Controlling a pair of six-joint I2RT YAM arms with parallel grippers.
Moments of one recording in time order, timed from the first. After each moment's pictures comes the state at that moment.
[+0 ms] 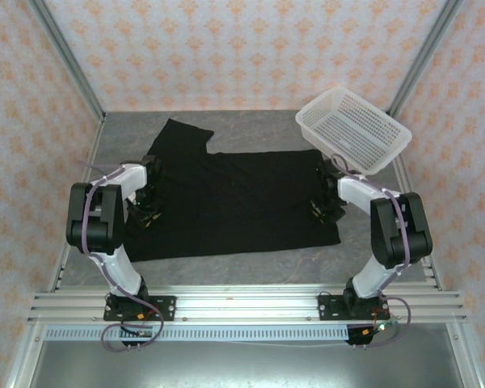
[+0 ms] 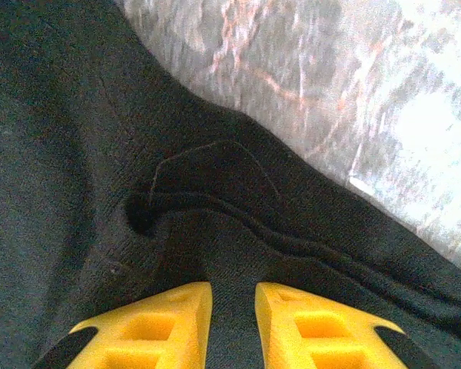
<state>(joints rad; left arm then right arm) 0.04 1.79 1.08 -1.00 -0.18 -0.96 0.21 1.66 0.95 -0.75 -0.02 1.12</state>
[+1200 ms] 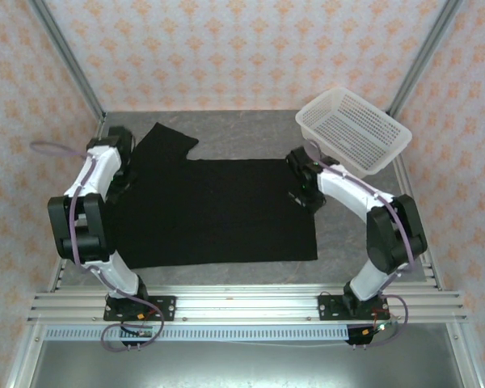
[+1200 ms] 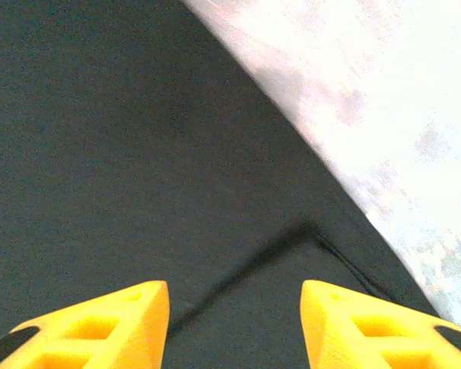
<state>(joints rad) 0.15 1.72 1.44 -1.11 -0.31 -0.93 0.44 1.67 1.24 -0.91 0.11 1.10</state>
